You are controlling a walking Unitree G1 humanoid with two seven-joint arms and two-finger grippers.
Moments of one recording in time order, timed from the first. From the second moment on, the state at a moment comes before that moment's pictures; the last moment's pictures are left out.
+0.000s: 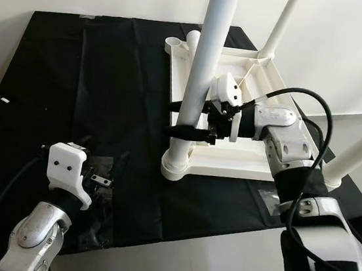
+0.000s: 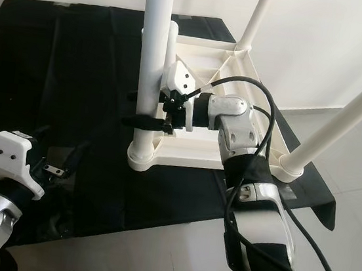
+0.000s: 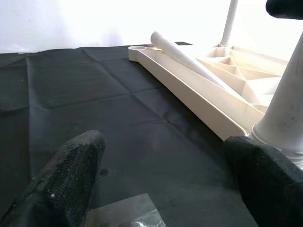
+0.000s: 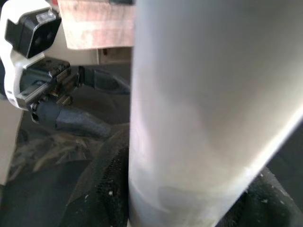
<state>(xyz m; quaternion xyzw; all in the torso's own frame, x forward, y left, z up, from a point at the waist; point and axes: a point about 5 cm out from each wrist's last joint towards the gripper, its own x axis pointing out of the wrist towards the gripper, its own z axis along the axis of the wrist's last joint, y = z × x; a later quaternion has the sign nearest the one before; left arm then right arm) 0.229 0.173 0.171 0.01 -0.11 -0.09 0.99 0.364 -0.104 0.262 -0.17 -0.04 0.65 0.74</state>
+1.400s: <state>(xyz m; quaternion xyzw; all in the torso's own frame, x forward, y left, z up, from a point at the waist) 0.239 0.178 0.171 0.00 -0.11 -0.09 0.99 0.318 -0.075 0.238 -0.08 -0.07 0.43 0.90</state>
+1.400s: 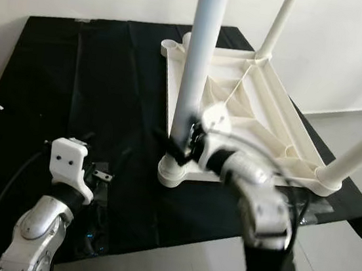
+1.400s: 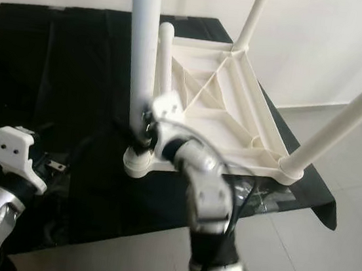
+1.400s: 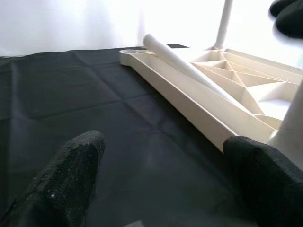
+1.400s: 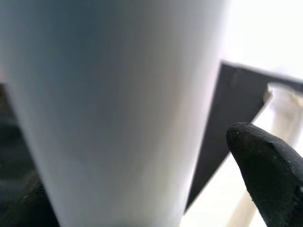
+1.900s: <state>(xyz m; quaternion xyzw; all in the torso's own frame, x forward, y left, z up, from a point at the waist) 0.234 0.171 0.168 0.00 -0.11 -0.09 0.99 0.361 -0.093 0.268 -0.12 -0.06 0.64 0.76</state>
